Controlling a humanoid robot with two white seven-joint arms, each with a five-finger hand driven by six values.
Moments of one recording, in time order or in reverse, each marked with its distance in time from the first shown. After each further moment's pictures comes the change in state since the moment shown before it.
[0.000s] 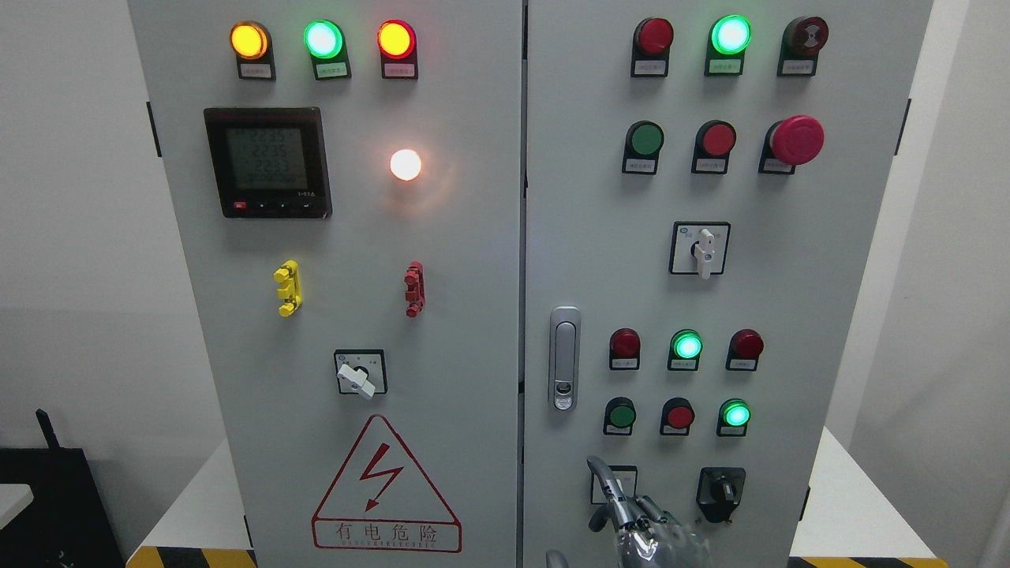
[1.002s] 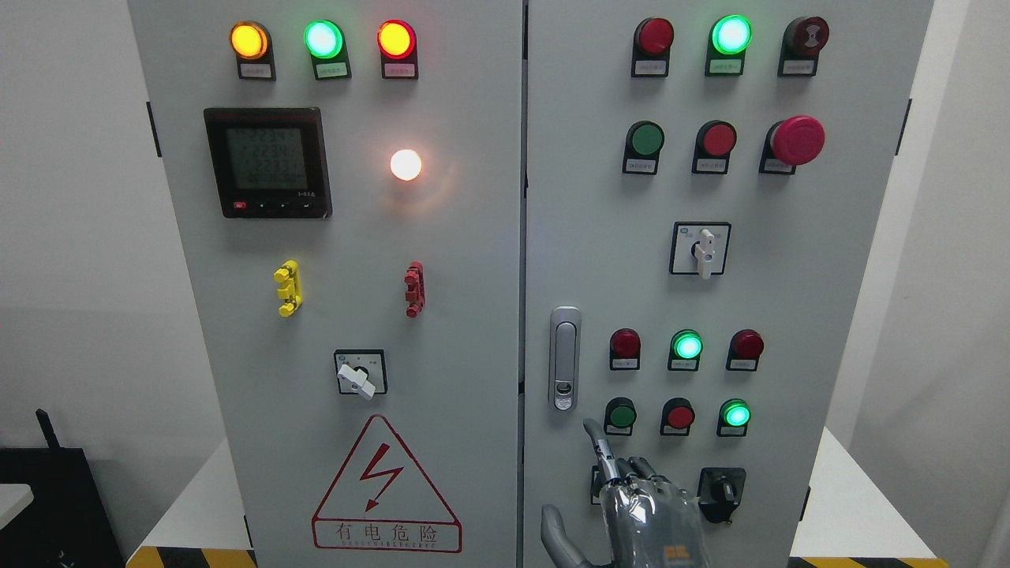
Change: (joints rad) left arm 0.000 0.000 0.000 0.000 0.000 0.000 0.000; right arm -0.118 0.054 -0.017 0.094 0.136 0.061 0.051
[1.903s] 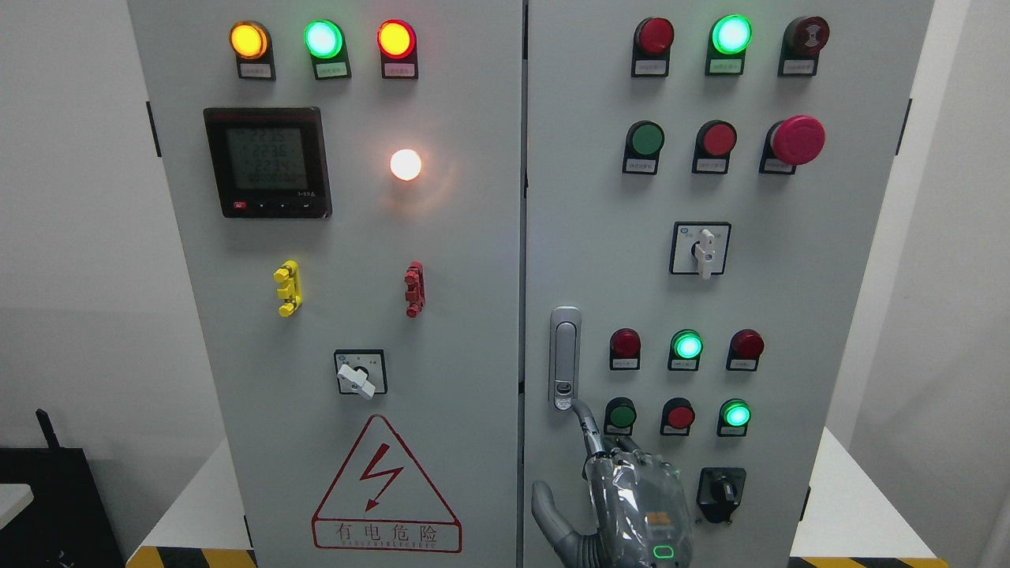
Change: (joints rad) left arm 0.000 0.000 0.000 0.000 0.000 0.000 0.000; right arm -0.085 0.007 0.004 0.071 0.005 0.027 0.042
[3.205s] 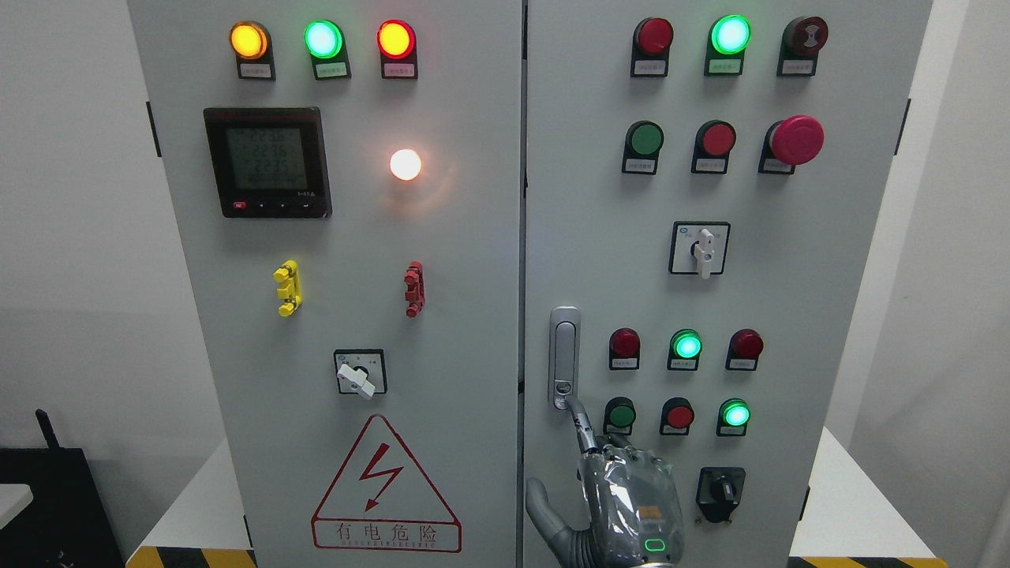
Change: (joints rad) left arm 0.000 0.000 0.000 0.000 0.000 -0.004 0.000; right arm -0.019 -0.001 0.011 0.024 0.001 0.010 0.003
